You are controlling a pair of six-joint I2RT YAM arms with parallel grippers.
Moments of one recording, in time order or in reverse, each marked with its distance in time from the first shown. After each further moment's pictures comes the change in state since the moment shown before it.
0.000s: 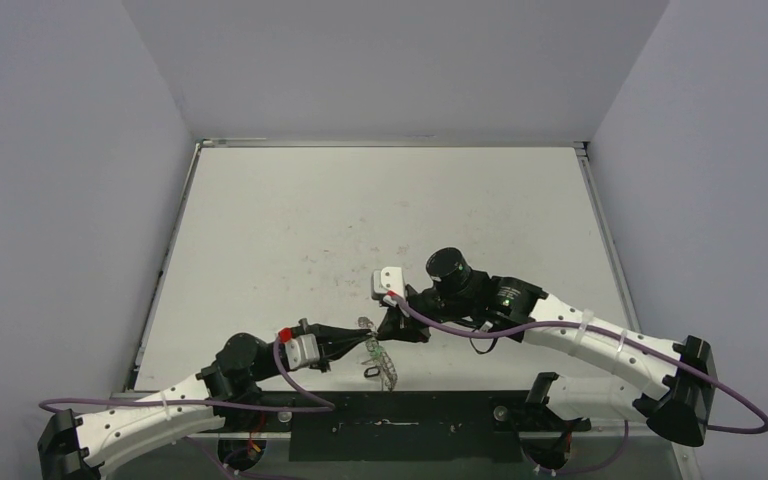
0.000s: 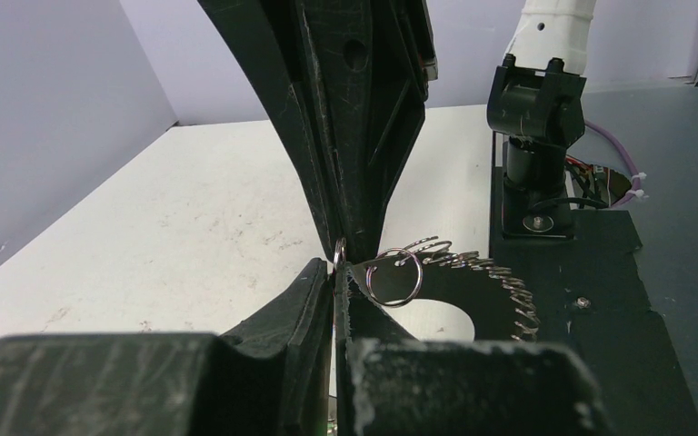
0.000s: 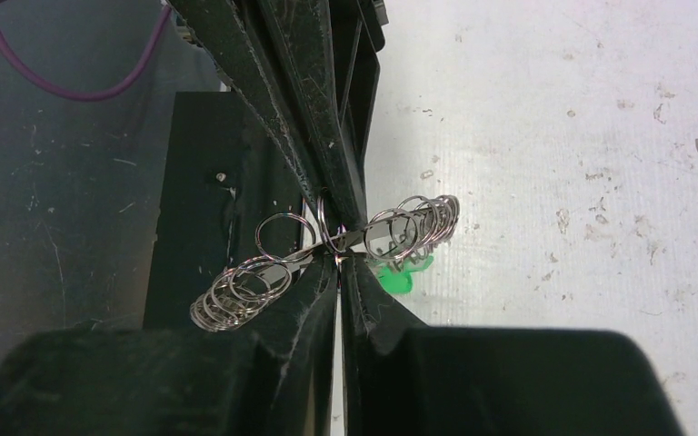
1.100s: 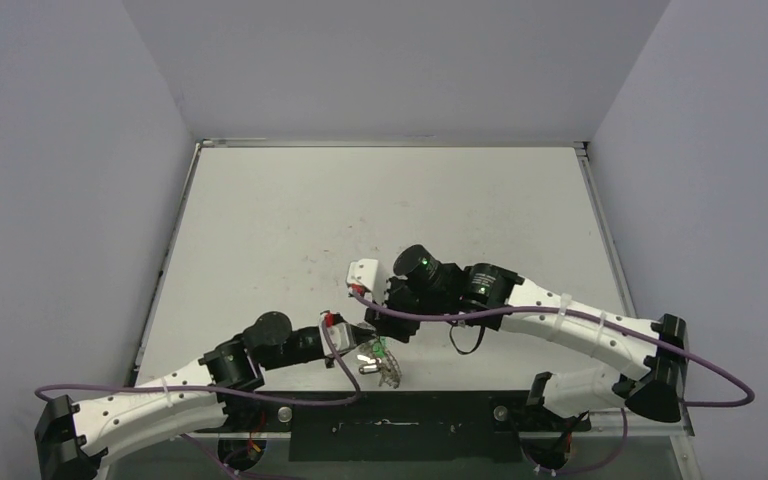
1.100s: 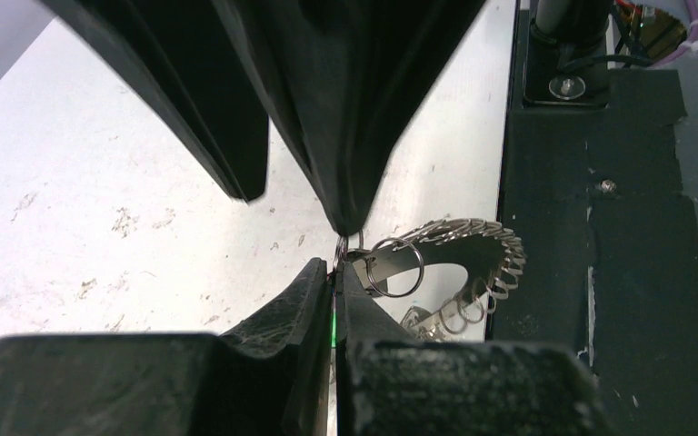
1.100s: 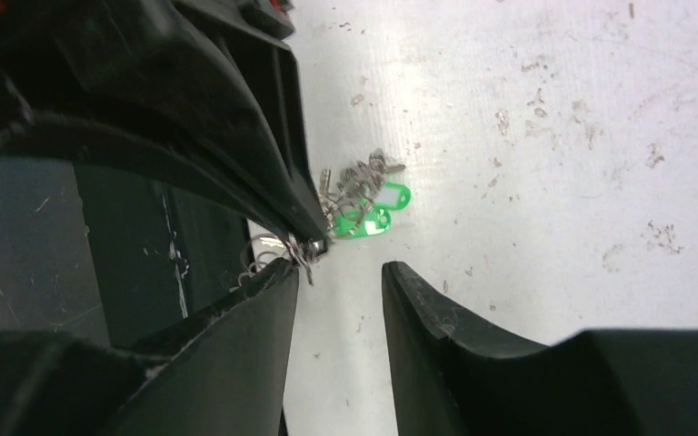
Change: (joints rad) left arm 0.000 0.187 0.216 -0.426 -0.039 0.094; right arm 0.132 0.199 0.275 -0.311 0.388 0.059
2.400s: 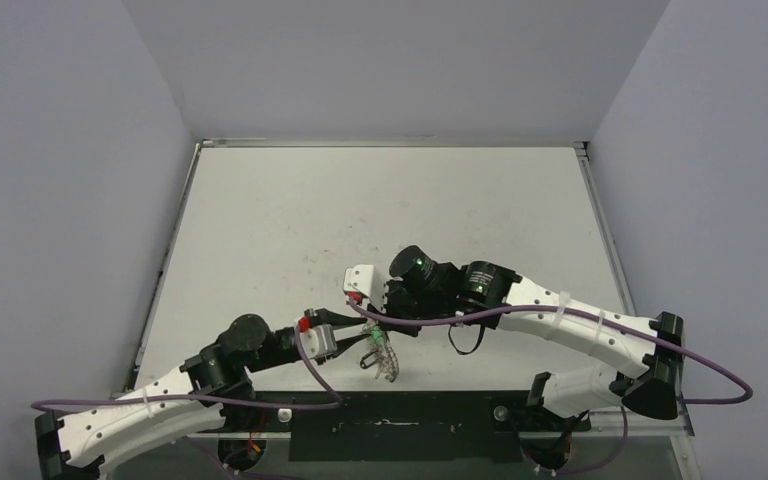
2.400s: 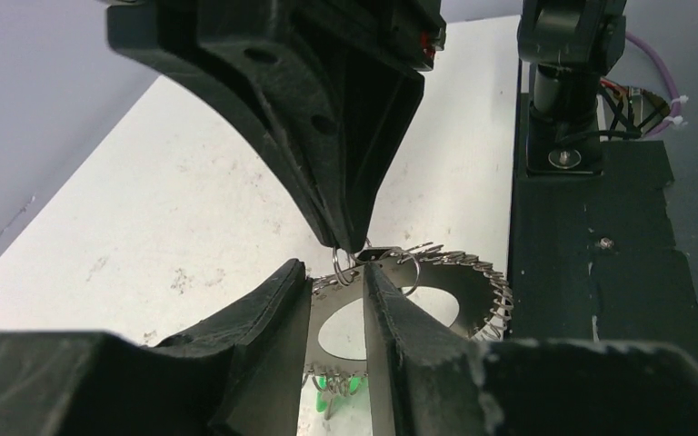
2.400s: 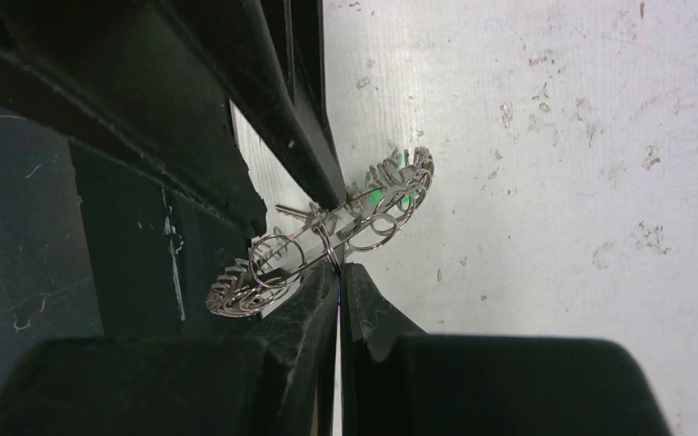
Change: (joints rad) left arm 0.000 -0.163 0.022 -0.004 0.003 0.024; right arm -0.016 -0.034 0.002 -0.040 -0.043 -0.068
